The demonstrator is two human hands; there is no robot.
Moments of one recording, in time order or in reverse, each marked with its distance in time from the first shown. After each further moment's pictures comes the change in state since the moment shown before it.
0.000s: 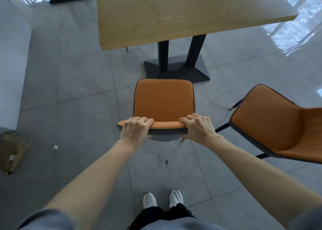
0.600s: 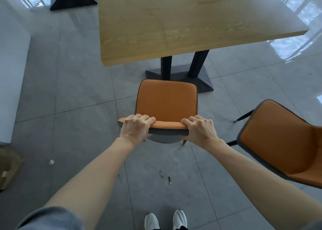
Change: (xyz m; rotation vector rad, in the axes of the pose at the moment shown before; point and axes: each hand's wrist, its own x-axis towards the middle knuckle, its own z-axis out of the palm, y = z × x) left_hand 0.097 -0.069 0.004 0.010 0.081 0.041; right_hand 0.098 0.026 0.008 -0.024 0.064 0.079
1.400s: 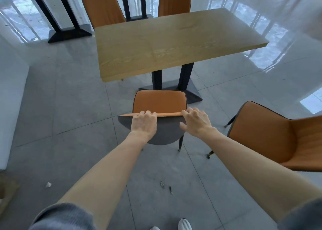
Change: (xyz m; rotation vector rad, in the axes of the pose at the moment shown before) left_hand -0.003 0.058 -0.064 0.112 -0.095 -0.154; right_hand -0.022 -0.028 -0.069 -0.051 -0.110 0.221
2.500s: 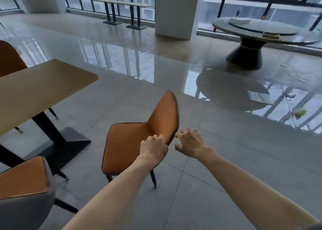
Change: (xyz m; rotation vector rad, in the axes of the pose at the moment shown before) left_hand -0.054 0.643 -0.104 -0.284 -0.110 0.719; right_hand -0.427 0.452 -0.087 -0.040 -0.014 0.702
